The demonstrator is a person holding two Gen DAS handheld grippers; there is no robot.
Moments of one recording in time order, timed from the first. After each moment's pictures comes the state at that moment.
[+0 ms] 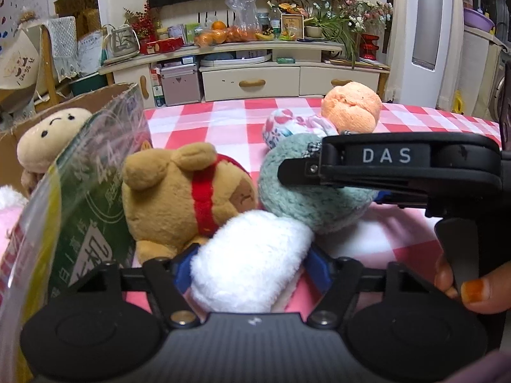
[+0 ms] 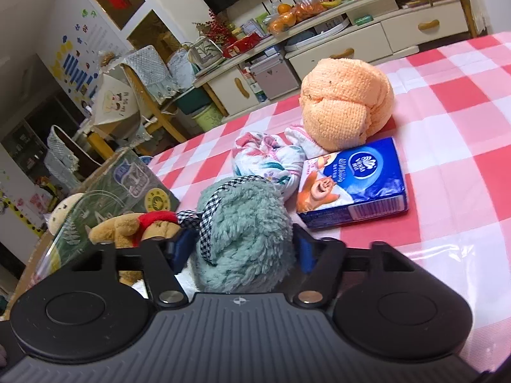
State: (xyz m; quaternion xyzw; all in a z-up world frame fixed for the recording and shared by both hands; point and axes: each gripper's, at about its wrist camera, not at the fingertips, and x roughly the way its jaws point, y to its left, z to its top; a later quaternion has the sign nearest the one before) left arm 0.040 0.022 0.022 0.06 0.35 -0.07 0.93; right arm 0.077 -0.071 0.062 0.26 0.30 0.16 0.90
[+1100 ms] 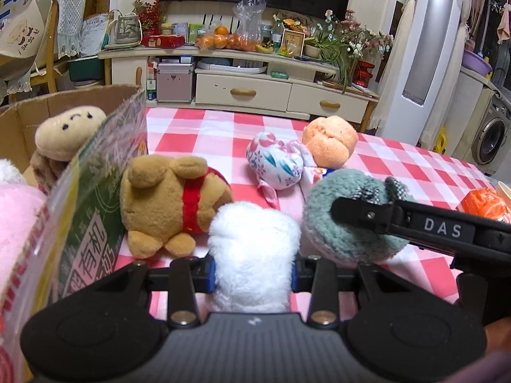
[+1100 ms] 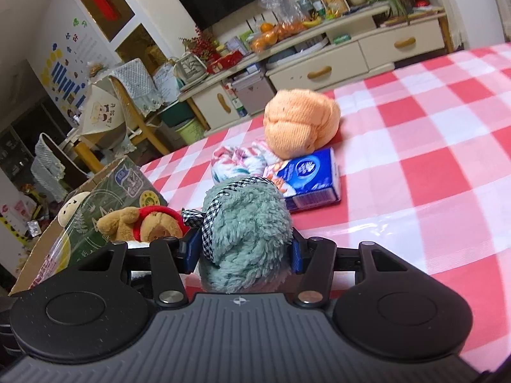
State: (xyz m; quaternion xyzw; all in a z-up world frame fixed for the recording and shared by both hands) left arm 0.022 0.033 0.039 -0.03 0.35 -0.10 0.93; right arm 0.038 -0.089 0.071 0.24 0.28 0.11 0.92
